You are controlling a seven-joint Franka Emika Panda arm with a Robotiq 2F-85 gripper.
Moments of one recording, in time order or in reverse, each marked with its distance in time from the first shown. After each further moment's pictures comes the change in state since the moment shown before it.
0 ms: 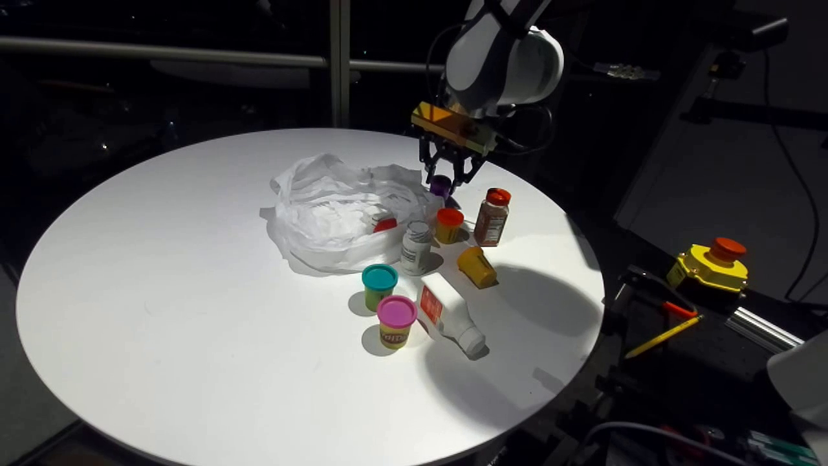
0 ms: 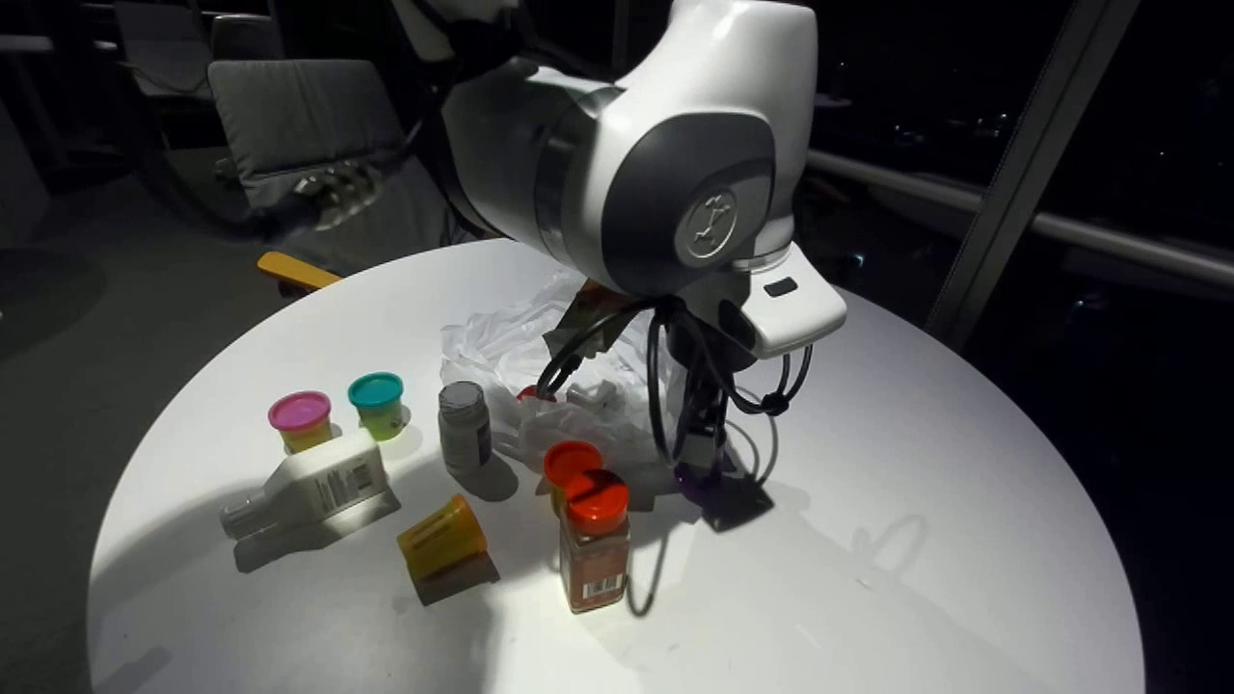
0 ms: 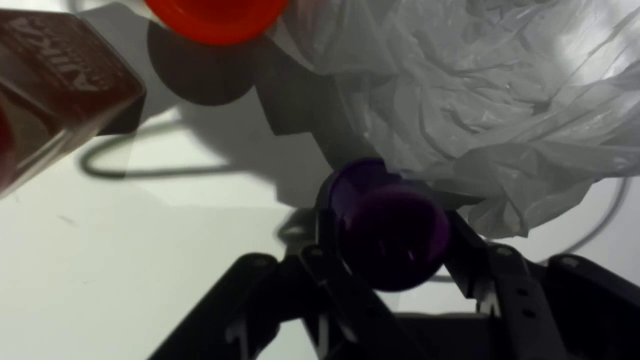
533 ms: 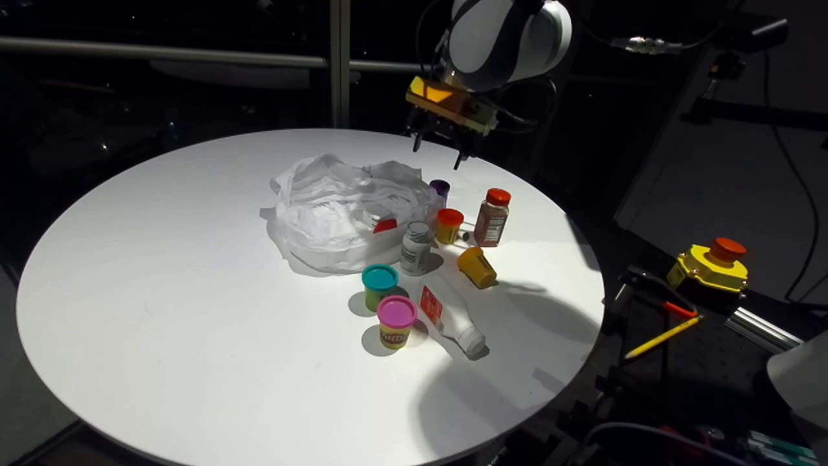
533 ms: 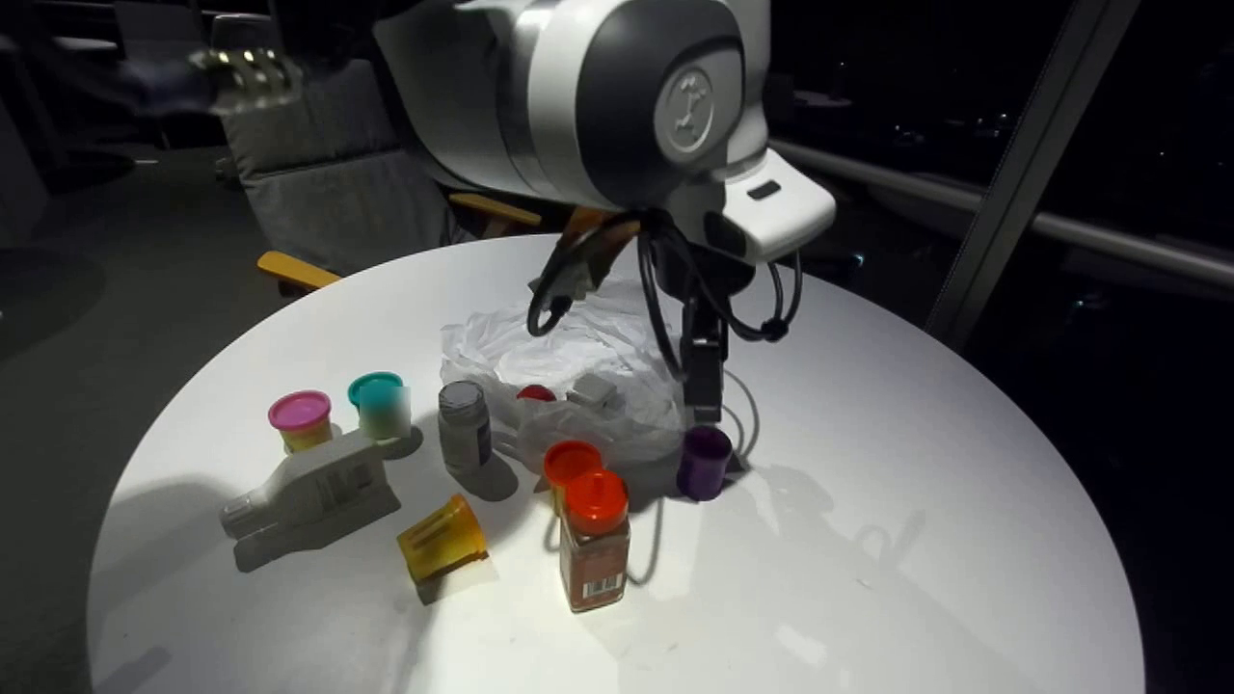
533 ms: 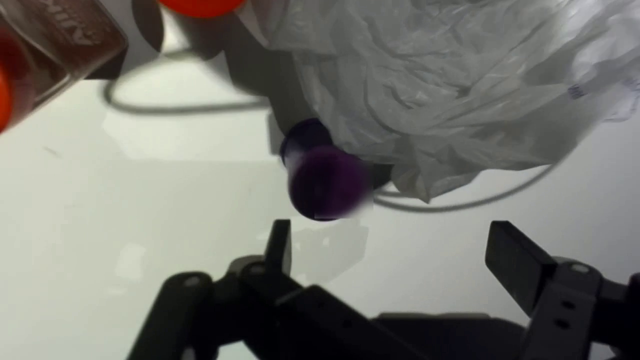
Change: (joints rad) arm 0.201 -0.087 -0.170 -0.043 -0.092 0.023 0.035
